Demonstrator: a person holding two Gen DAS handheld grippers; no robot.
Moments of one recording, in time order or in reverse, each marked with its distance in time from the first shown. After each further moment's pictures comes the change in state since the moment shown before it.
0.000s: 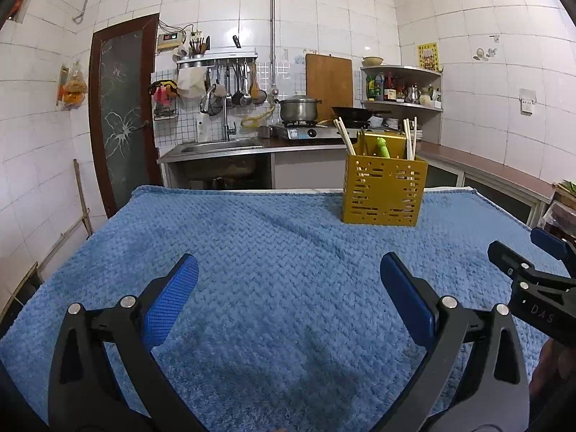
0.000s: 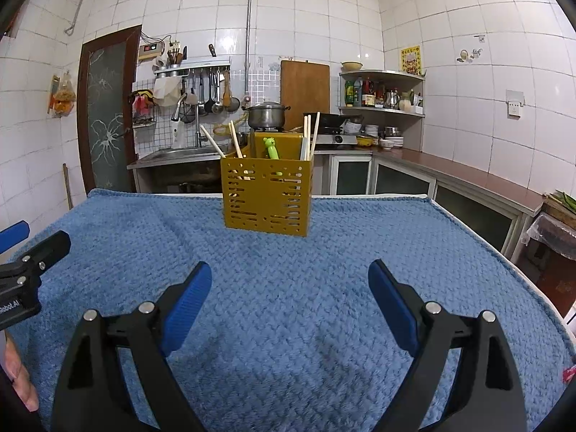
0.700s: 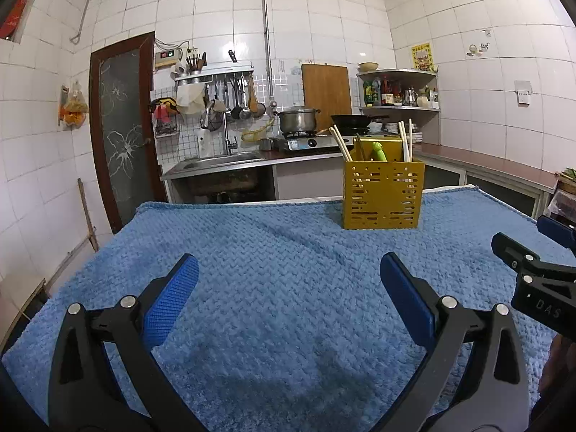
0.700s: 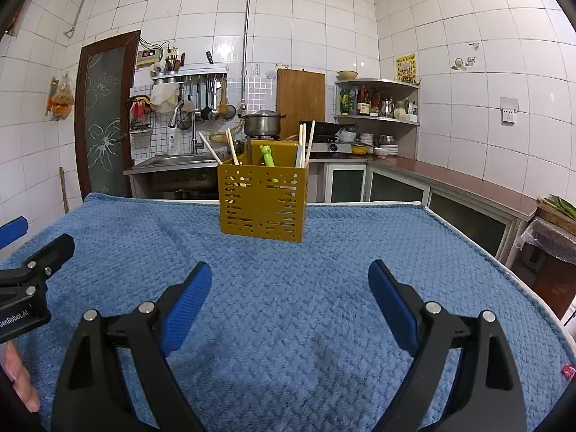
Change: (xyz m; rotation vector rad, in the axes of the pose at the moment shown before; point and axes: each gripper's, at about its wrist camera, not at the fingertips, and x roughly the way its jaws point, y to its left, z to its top) left arm -0.008 -0.015 -0.005 0.057 -0.055 0.028; right arm -0.008 0.000 -0.003 0.002 -0.031 -0.018
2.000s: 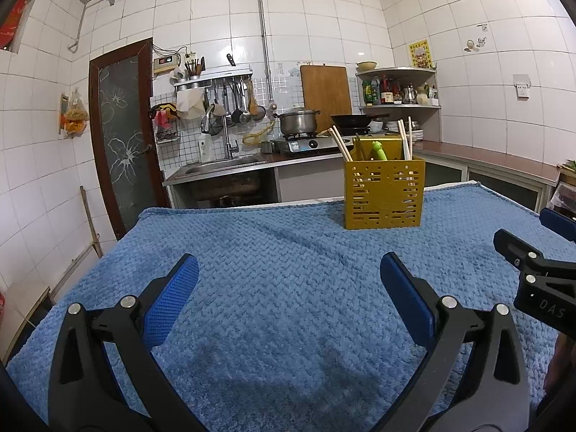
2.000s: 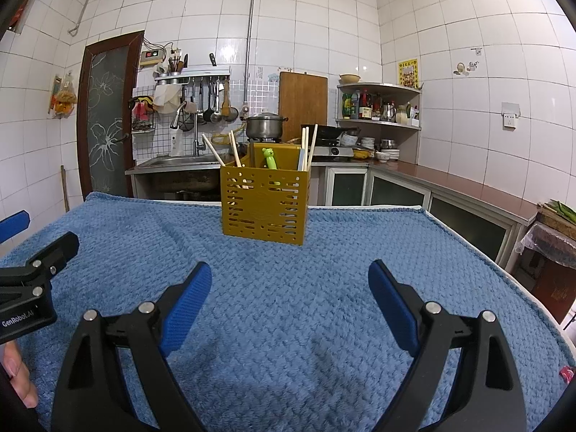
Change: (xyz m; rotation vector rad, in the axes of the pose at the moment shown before) left arm -0.001 -0.005 0.001 0.026 -0.008 0.015; right arm -0.003 -0.004 -0.001 -0.015 -0.014 0.005
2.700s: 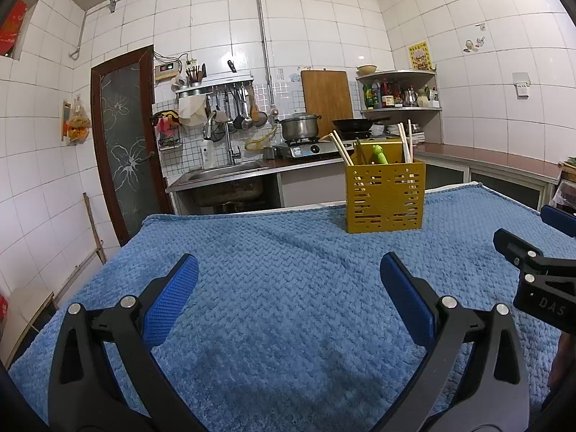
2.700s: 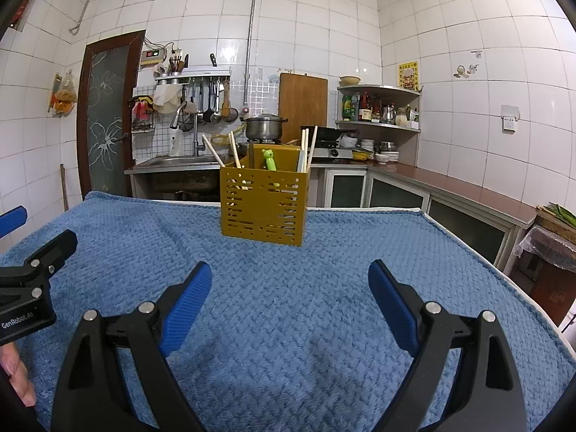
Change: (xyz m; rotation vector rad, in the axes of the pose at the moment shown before) left arm -0.004 -0.006 -0.001 0.014 -0.026 0.022; right arm 0.000 0.001 0.000 -0.015 -0.007 -0.004
